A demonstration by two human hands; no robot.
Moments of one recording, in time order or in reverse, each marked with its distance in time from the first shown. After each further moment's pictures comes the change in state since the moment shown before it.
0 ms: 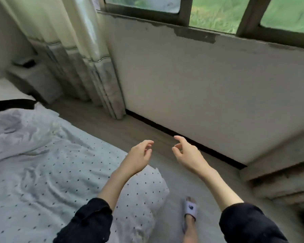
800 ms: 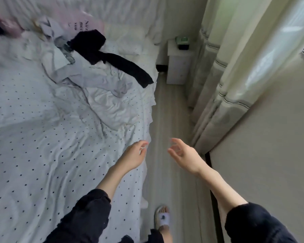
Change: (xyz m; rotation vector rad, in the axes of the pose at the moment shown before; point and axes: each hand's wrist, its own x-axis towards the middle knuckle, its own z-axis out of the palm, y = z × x) left_hand 0.220 -0.159 -0.222 -0.266 0.742 -0.781; right_hand 0.447 -0.293 0.088 -0.328 -0.817 -0.807
